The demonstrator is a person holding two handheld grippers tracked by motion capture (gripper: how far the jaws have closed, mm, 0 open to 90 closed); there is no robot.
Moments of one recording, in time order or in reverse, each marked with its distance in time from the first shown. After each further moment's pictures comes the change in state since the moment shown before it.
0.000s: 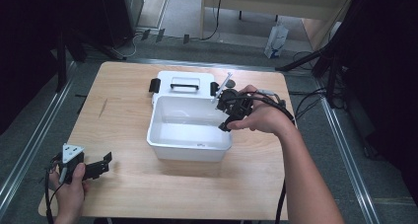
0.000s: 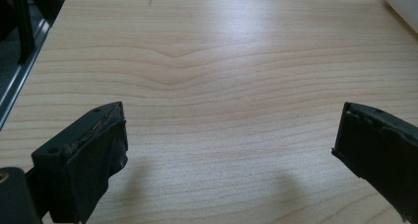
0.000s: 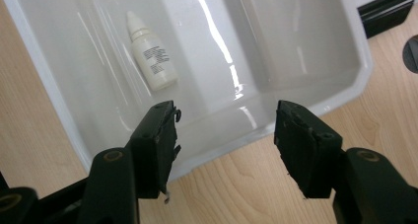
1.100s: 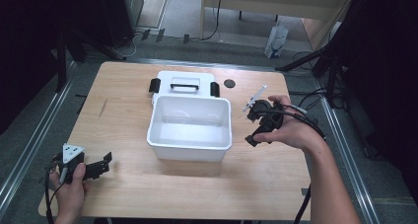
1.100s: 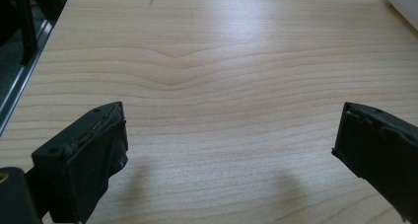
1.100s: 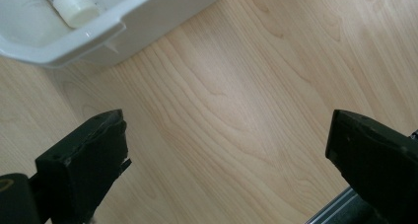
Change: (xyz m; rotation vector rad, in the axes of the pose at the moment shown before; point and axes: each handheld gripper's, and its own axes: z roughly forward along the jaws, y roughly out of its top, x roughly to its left) left arm -0.001 0.000 0.000 0.002 0.007 0.004; right arm -0.005 -0.080 -0.011 0.051 -0.144 0.182
